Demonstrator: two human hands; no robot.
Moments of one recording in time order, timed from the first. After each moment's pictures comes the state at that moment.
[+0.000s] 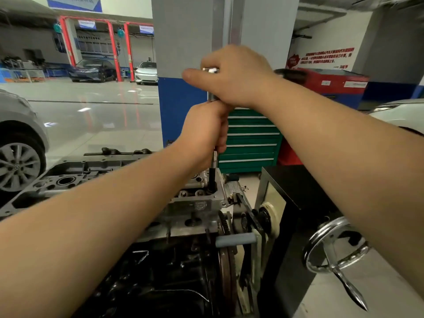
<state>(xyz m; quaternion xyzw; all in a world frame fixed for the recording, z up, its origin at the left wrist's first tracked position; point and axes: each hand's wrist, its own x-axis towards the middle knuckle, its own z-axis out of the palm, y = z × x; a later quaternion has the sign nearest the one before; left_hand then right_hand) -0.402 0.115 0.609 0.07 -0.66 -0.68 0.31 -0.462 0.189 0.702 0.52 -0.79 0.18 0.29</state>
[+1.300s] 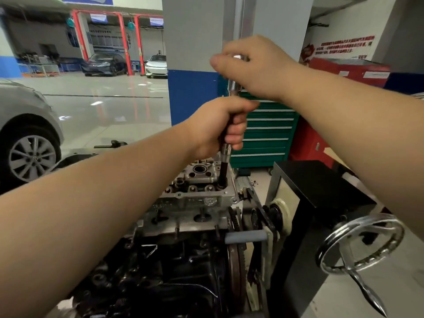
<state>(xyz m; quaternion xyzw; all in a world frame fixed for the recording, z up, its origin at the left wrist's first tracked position) -0.396 0.103 0.615 0.05 -0.72 -0.68 0.15 -0.482 0.193 0.697 0.57 -0.75 0.27 0.23</state>
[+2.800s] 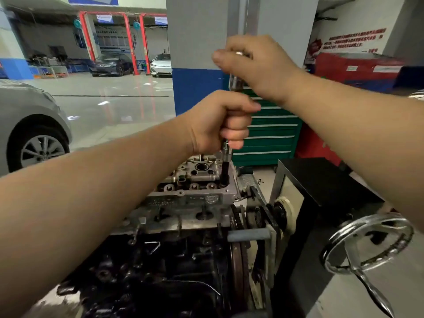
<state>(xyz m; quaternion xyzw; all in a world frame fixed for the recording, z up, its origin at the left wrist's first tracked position) -0.393 0.104 0.622 0.00 -0.69 -0.72 0.07 -0.485 0.199 0.684 0.59 -0.70 0.35 0.19</state>
